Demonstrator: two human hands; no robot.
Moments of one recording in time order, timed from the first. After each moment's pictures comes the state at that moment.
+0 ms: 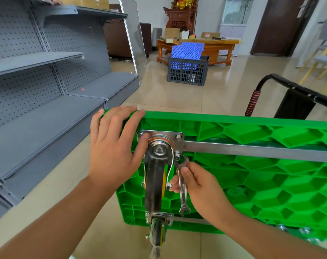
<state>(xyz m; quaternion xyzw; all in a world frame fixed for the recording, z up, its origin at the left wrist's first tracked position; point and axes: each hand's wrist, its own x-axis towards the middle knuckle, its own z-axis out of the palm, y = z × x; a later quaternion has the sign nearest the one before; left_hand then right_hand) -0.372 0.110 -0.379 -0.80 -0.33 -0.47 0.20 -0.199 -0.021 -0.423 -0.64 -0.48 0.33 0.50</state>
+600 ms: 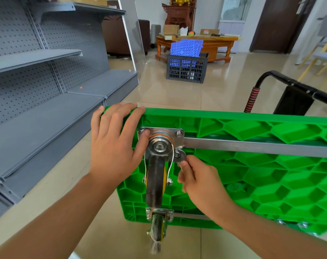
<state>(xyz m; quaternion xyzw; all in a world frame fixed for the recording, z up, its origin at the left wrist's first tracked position) -0.372 0.110 -0.379 -0.79 -0.33 -0.47 0.20 -0.198 -0.020 -0.416 -0.69 -0.57 0.16 0.41</state>
